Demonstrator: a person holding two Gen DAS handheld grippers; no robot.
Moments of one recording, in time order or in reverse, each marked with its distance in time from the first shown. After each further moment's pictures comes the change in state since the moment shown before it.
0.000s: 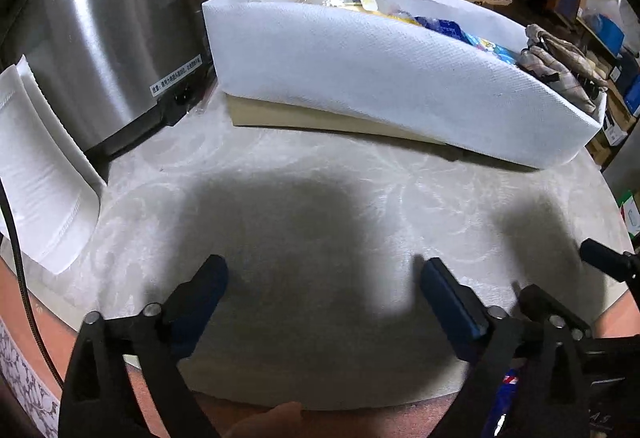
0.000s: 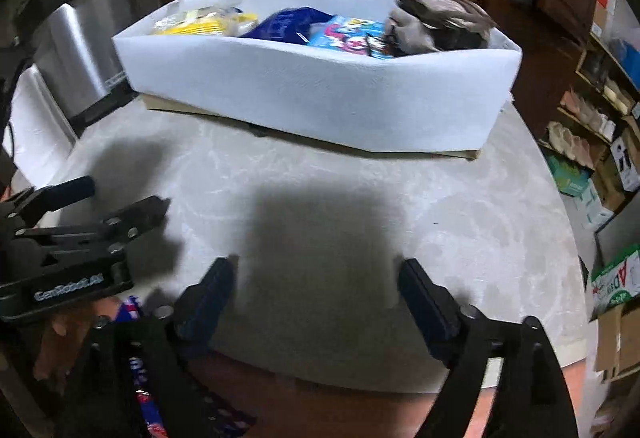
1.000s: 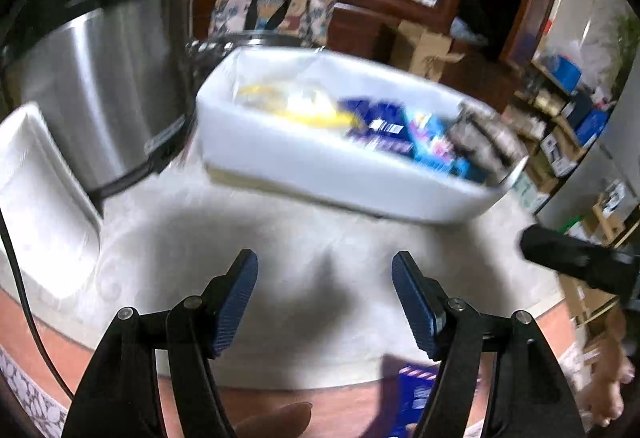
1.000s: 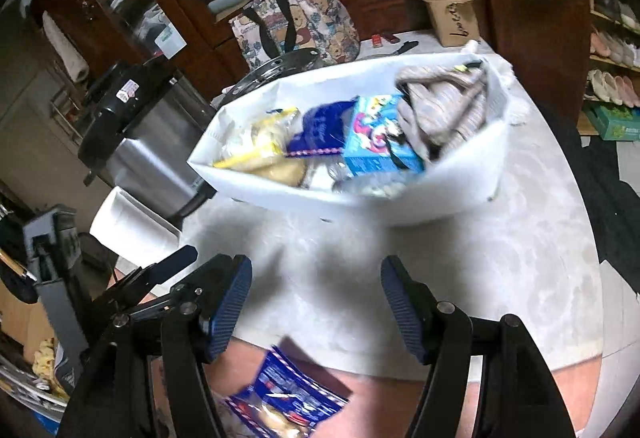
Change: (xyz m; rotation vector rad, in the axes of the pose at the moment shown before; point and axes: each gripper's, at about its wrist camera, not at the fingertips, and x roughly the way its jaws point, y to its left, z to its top) left arm -0.055 0.018 0.027 -0.032 -0.086 -0.181; right arm -0.070 -0.039 0.046 0.226 -0.039 0.343
